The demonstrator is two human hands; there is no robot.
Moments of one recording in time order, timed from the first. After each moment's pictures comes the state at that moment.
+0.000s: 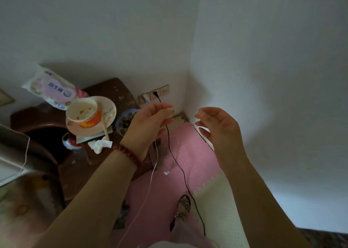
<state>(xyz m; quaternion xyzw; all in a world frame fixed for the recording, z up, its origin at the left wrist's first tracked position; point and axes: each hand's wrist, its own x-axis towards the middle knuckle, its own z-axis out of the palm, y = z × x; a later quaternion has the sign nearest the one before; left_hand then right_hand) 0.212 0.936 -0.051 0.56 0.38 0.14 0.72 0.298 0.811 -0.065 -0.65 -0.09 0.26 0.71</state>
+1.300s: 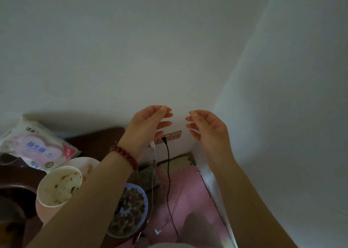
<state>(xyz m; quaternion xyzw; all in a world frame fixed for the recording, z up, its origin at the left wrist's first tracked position) 0.397 1.180 -0.036 0.54 0.39 0.24 0.71 0.505 1.085 -0.050 -0.65 -0.19 0.31 0.67</state>
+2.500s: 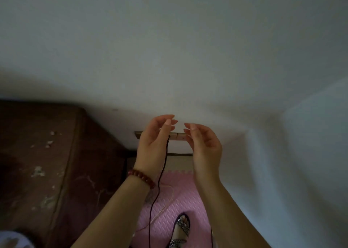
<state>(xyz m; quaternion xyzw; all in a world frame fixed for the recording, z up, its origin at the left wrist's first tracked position) 0.586 1.262 -0.328 0.42 0.50 0.44 0.61 0.676 1.227 -0.339 -0.63 -0.17 0.39 0.65</state>
